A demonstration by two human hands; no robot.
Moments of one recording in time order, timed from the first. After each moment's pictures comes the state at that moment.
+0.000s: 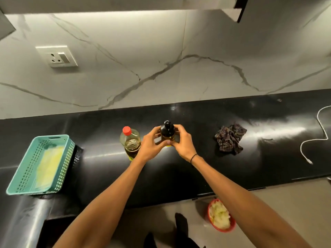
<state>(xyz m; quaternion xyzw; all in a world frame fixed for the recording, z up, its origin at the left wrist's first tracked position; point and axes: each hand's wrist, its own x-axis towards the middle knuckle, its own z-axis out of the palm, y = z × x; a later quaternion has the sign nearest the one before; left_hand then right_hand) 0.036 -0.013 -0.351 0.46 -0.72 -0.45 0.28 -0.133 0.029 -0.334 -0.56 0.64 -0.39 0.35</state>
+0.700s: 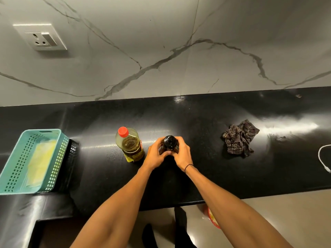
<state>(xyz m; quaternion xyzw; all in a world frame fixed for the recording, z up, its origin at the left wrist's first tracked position) 0.015 -0.024 -0.434 0.54 -0.62 -0.52 0.20 -0.127 0.009 -0.434 -0.47 0.69 -0.36 0.42</state>
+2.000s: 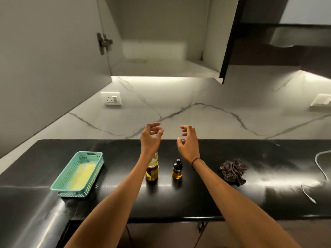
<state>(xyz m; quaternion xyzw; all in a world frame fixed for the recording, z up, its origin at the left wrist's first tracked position) 0.088 0.053 -0.194 0.48 -0.59 -0.31 0.57 -0.077 0.080 -0.205 -0.62 0.60 -0.48 0.13</state>
